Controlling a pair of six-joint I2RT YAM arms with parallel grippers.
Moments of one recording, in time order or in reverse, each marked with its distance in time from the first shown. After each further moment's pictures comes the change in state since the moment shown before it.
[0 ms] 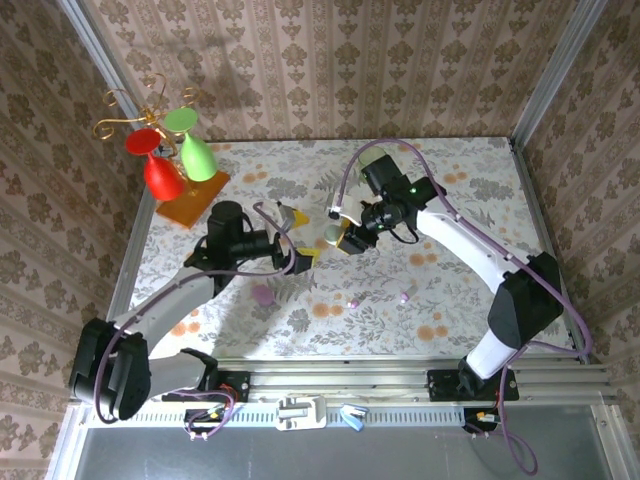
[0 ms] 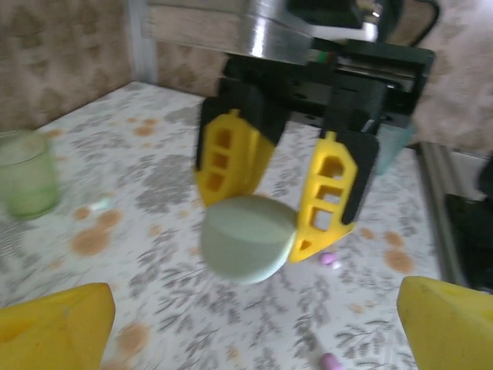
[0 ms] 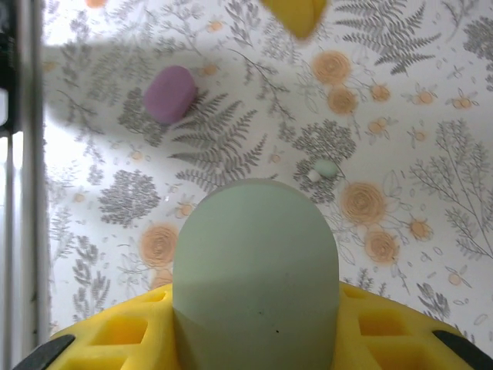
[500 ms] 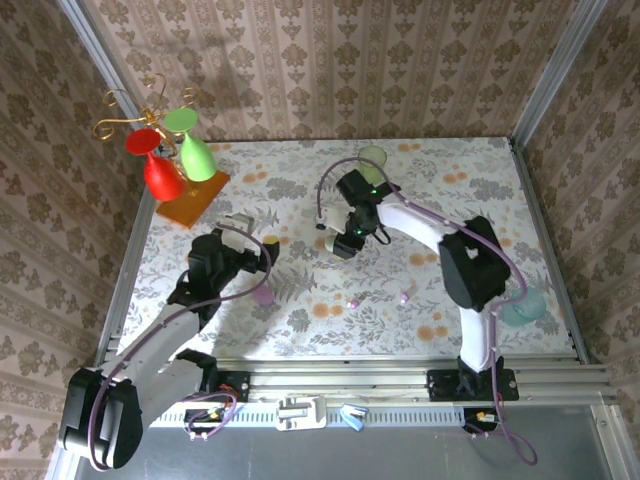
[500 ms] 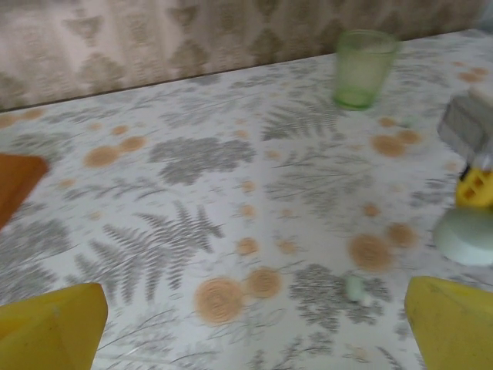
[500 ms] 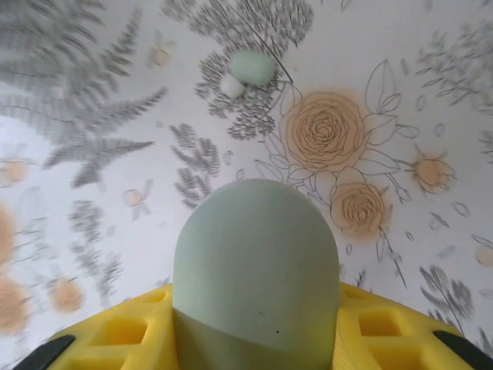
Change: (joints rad) left arm 0.096 -0.267 -0.274 -0.023 -0.747 -0.108; right arm 0.005 0.310 0.051 0.071 0.216 0.005
